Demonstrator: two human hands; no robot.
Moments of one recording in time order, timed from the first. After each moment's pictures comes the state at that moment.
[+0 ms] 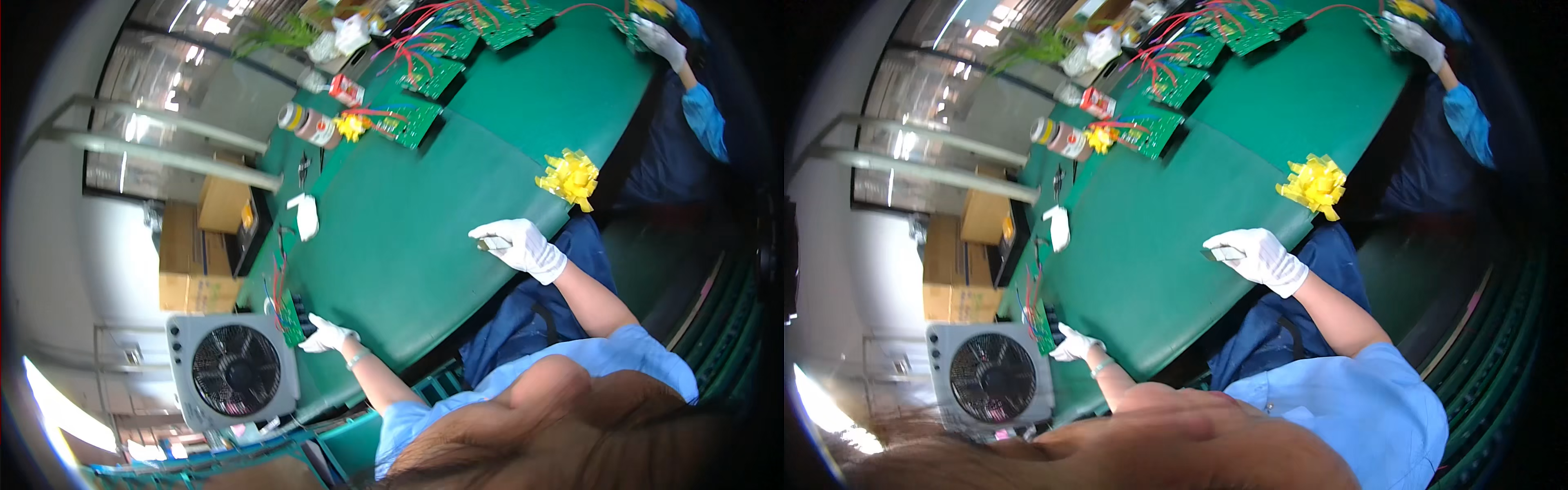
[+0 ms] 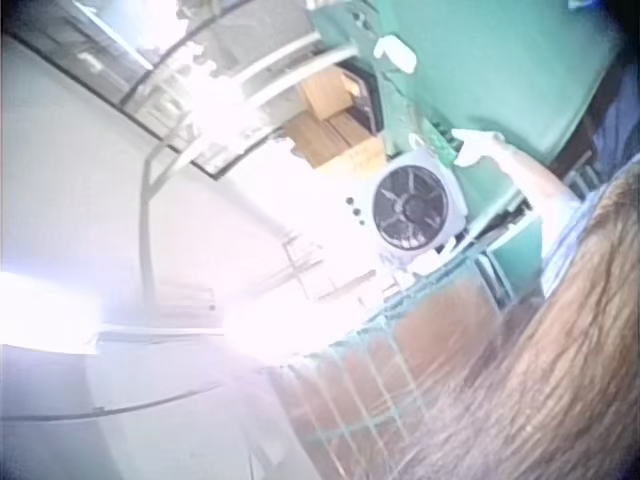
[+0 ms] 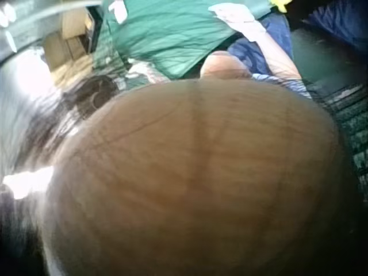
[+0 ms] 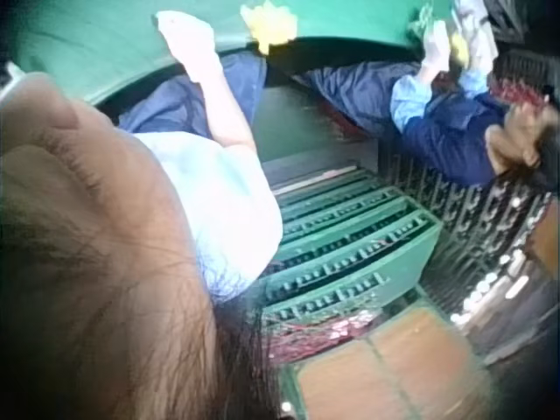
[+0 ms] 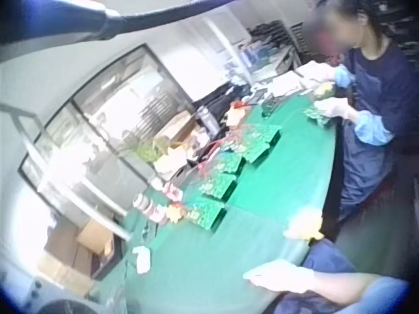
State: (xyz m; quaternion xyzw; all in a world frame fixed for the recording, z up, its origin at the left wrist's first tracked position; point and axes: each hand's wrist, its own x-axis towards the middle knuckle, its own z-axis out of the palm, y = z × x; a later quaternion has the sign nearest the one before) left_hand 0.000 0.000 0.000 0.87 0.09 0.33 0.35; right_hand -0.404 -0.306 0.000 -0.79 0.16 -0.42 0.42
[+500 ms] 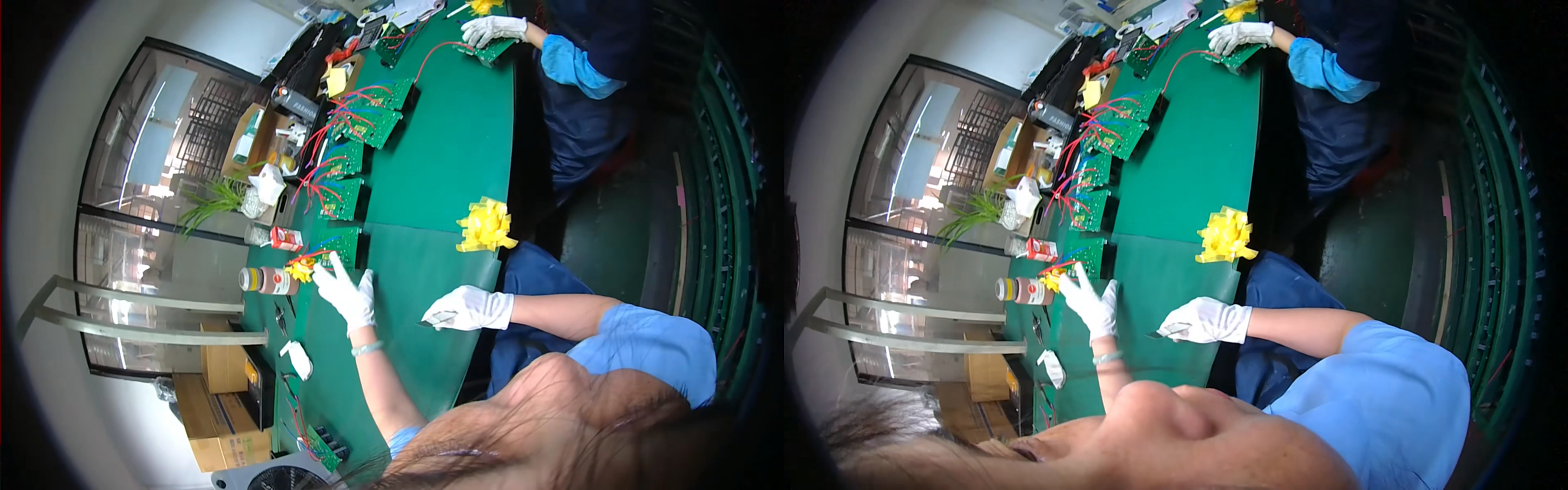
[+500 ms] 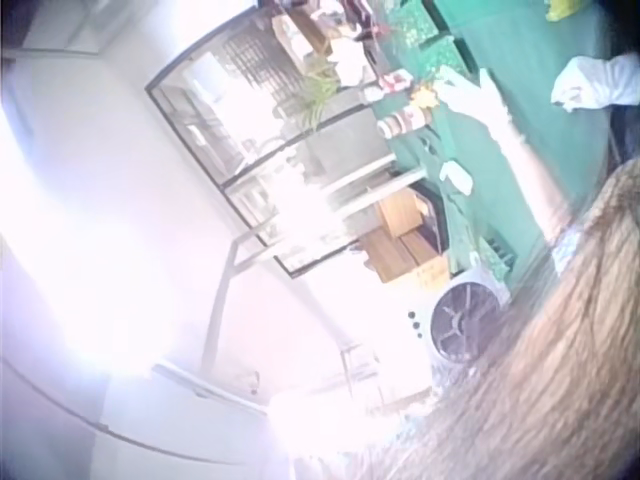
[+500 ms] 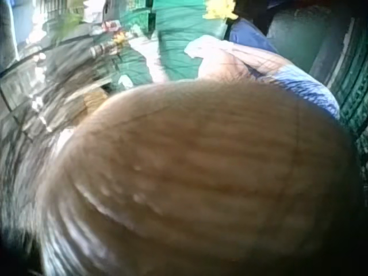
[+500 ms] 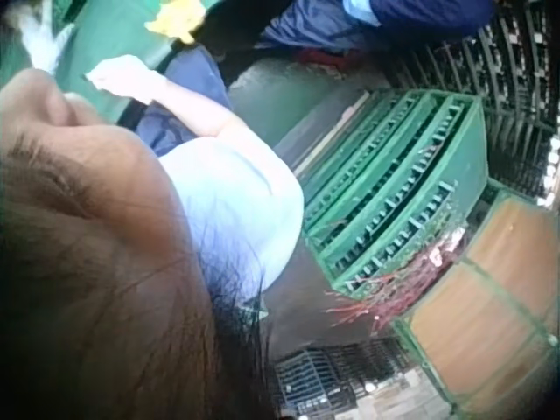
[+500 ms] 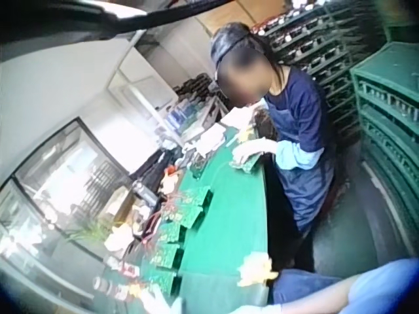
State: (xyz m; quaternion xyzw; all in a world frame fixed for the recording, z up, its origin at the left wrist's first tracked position) left_hand -0.153 -0.366 0.070 0.69 -0.67 0.22 0.15; right_hand -0.423 -0.309 0.007 -0.74 0.16 -0.43 0.50
